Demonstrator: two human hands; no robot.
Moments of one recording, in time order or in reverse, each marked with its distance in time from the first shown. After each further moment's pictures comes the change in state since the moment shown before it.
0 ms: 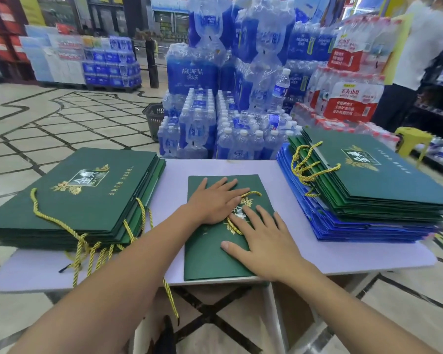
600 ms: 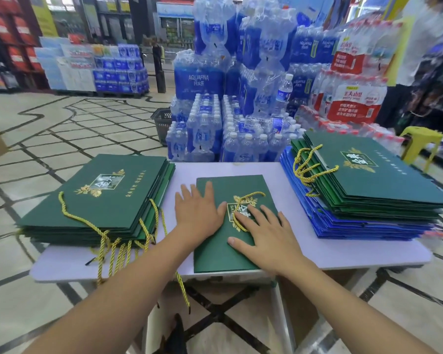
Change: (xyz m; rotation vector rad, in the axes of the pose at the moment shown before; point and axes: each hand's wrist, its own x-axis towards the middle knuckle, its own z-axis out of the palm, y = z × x) left_hand -0.060 0.012 0.006 0.166 0.140 -0.526; right_hand -0.005 0.000 0.003 0.053 0.051 0.017
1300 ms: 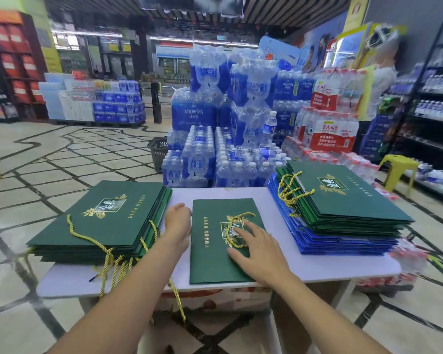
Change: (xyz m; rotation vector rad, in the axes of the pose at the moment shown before) left_hand -0.014 -0.014 -0.052 -1.811 0.043 -0.554; right_hand -0.003 0.007 -0.004 0.232 0.176 0.043
